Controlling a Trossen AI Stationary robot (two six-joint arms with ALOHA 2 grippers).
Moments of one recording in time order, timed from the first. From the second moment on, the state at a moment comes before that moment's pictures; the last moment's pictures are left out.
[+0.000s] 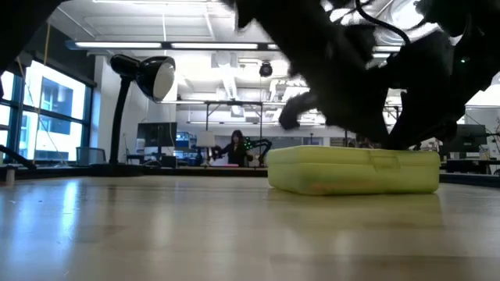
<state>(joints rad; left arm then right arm) -0.28 2.34 1.82 -0.21 -0.64 -0.71 0.31 1.17 0.41 -0.19 0.41 0.94</state>
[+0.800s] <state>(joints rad) -0.31 2.41 2.02 -0.51 -0.56 -0.72 0.31 1.17 0.41 -0.13 0.41 0.94</state>
